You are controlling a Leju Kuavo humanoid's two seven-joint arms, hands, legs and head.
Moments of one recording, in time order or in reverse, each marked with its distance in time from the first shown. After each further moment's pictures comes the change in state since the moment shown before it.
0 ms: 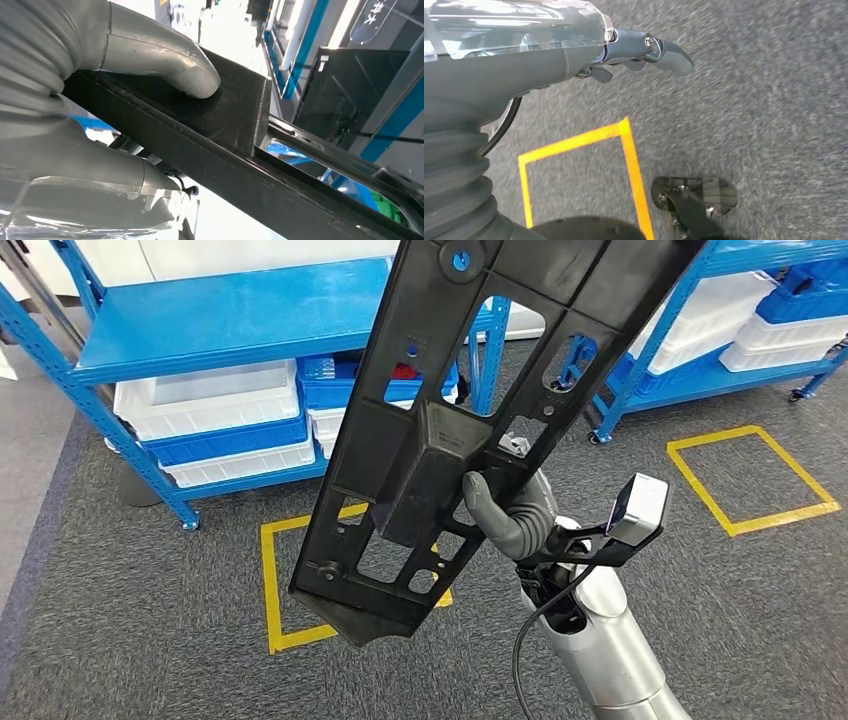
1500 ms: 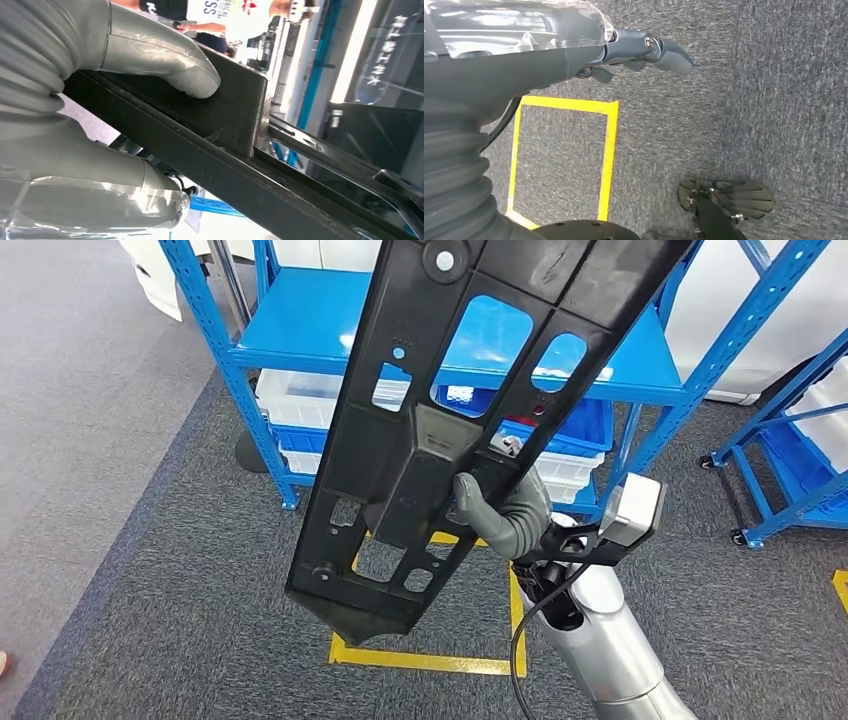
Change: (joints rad) left arm -0.018 0.000 0.001 -0.001 0.033 -0.019 0.025; right arm -0.023 -0.013 0.028 0.000 0.018 -0.026 -0.009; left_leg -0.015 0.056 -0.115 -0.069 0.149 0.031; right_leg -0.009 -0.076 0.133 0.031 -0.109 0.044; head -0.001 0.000
